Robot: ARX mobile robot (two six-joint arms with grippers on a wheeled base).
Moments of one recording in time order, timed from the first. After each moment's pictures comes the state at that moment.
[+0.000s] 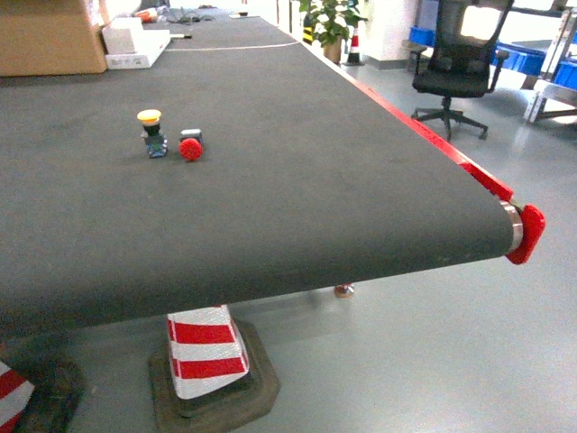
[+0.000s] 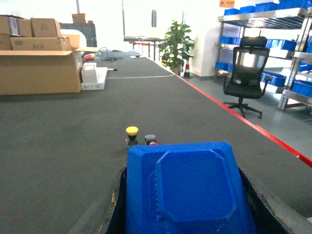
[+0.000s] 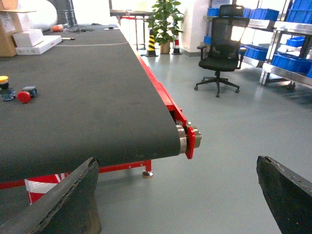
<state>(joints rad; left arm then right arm) -0.38 0.61 0.32 0.42 -0.37 0.01 0.00 0.01 0.01 -0.01 0.00 0.00</state>
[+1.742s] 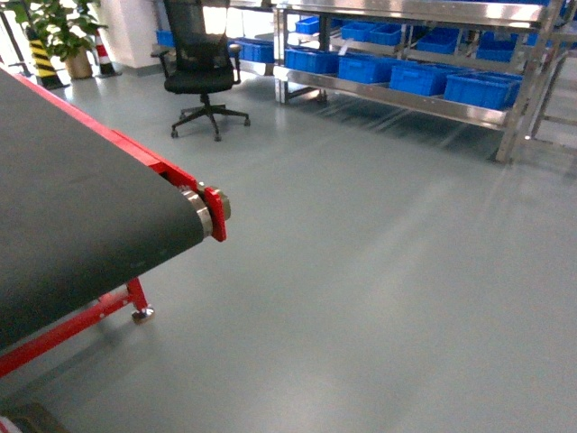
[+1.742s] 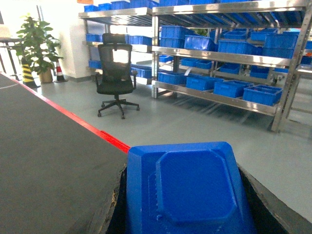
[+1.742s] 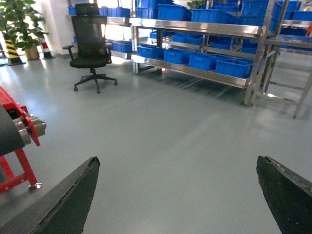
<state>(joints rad) -0.38 0.61 0.33 0.42 -0.37 0.01 0.00 0.01 0.01 -0.01 0.00 0.00</state>
